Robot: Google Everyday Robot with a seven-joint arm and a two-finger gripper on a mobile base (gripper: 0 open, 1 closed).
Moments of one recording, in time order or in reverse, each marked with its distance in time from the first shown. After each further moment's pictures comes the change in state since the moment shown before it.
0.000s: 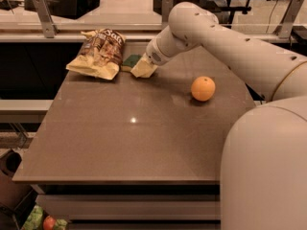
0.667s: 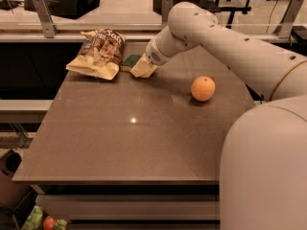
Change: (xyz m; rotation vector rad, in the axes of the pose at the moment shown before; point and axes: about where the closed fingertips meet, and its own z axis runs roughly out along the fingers) arm 0.000 0.001 0.001 -0.002 0.001 0.000
